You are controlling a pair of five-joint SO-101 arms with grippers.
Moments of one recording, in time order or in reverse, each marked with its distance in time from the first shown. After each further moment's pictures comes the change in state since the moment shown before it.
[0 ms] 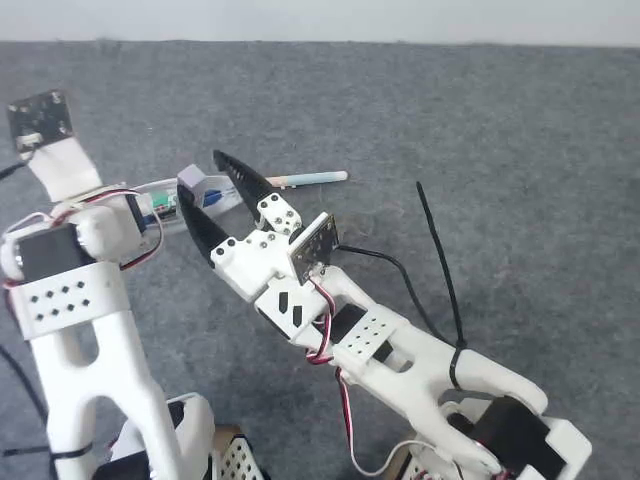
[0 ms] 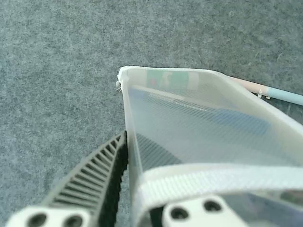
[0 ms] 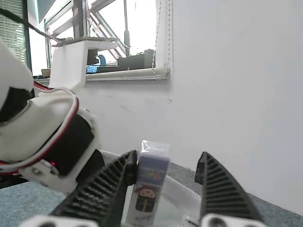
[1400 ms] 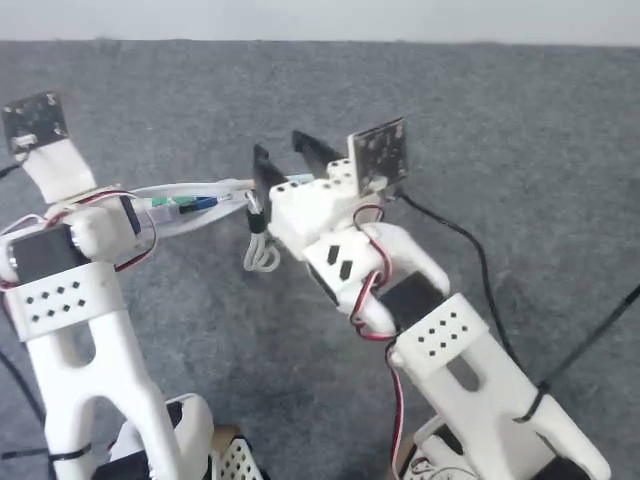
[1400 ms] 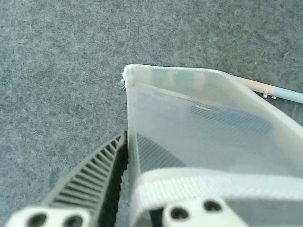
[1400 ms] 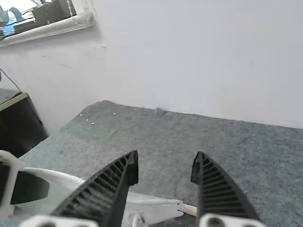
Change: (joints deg) left arm -1.4 0.1 0.0 0.0 -1.3; right arm 12.7 -22.4 -13.5 58.8 -14.2
